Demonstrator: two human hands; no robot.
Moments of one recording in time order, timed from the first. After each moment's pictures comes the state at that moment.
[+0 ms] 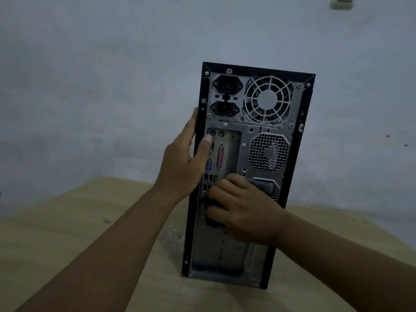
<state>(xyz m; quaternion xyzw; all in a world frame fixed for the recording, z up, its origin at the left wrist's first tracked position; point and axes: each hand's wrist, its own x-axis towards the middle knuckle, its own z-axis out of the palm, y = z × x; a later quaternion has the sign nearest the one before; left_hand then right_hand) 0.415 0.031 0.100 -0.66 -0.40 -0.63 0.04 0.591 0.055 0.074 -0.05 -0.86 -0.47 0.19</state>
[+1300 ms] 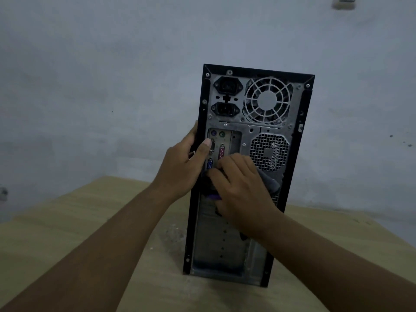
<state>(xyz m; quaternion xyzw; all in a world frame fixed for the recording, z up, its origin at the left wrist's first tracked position) 0.407 0.025 0.100 -0.67 -0.42 -0.61 -0.06 0.567 0.042 0.082 -0.21 -0.81 -0.39 0.39</state>
